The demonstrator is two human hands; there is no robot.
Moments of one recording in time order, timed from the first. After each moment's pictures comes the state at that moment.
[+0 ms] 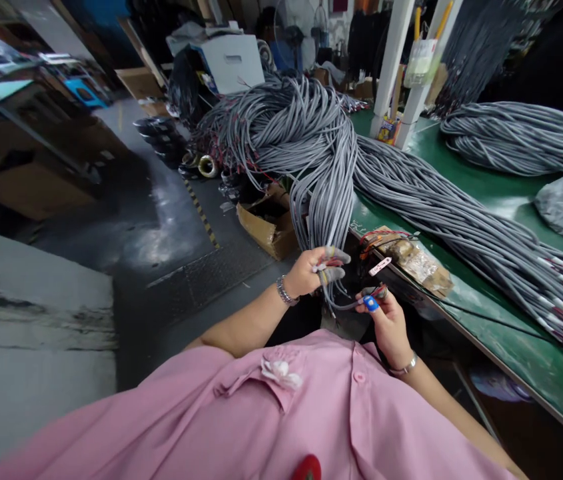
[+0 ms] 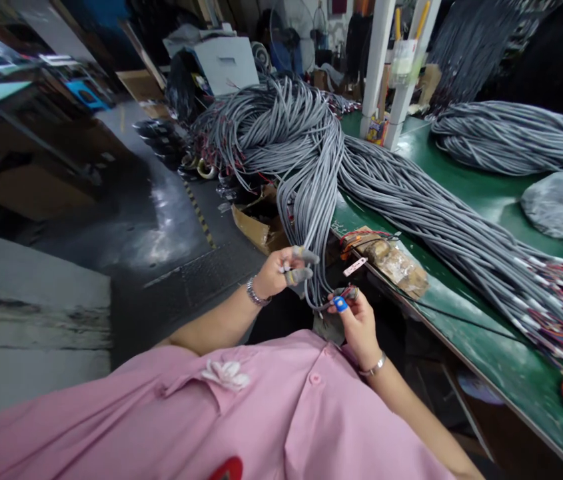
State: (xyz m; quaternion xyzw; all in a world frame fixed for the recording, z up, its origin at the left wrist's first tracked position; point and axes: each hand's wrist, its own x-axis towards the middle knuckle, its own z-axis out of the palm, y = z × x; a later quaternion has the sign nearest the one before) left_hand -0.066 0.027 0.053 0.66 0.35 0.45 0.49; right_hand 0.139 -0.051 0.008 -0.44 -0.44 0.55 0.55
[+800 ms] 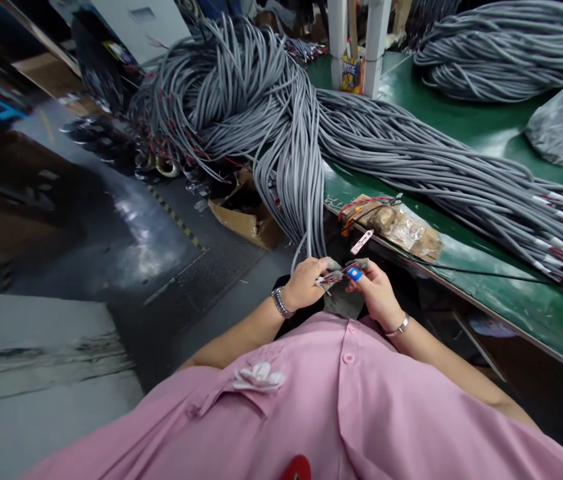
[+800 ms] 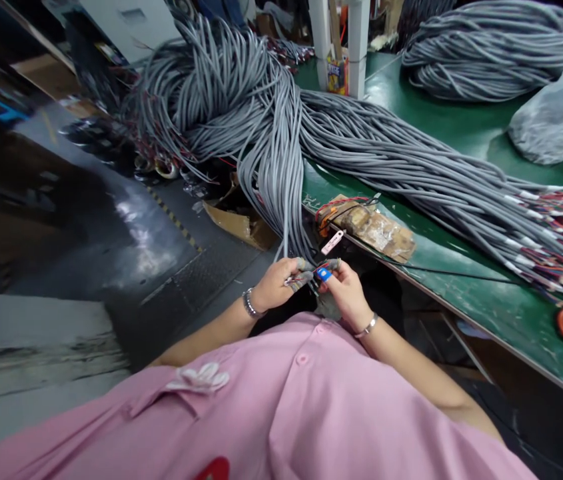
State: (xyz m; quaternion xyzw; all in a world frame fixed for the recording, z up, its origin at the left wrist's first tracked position) left_hand -0.043 0.024 0.001 0.86 0.38 0.23 0.24; right_hand 0.145 -0.023 -0.014 -0.44 -0.35 0.62 0.55
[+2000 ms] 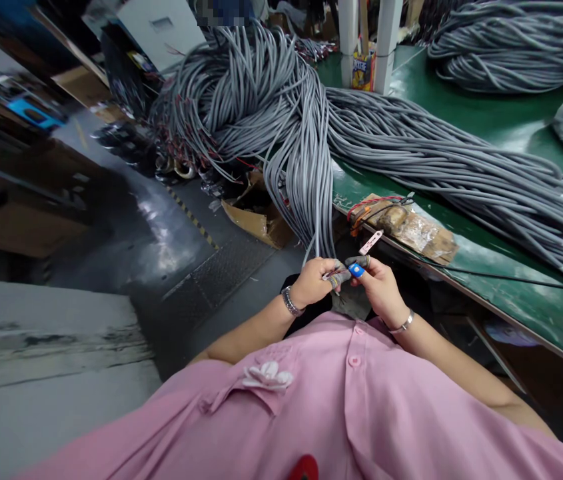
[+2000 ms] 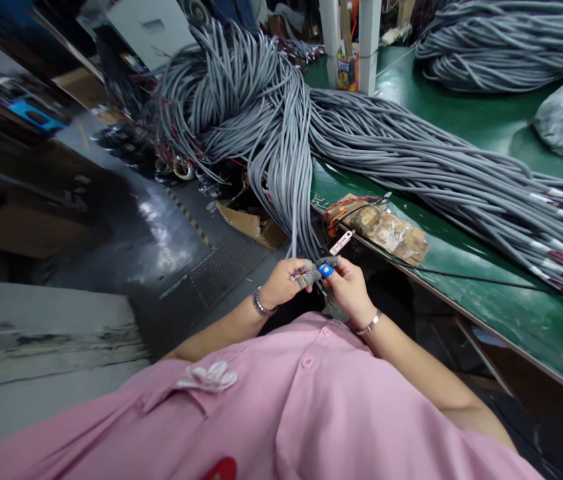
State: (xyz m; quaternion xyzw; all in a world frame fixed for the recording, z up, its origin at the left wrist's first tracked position) left_hand -0.033 0.023 0.017 0.76 0.42 0.25 0.43; right_hand 0.137 -0.007 -0.007 -0.44 -0.38 0.60 0.55
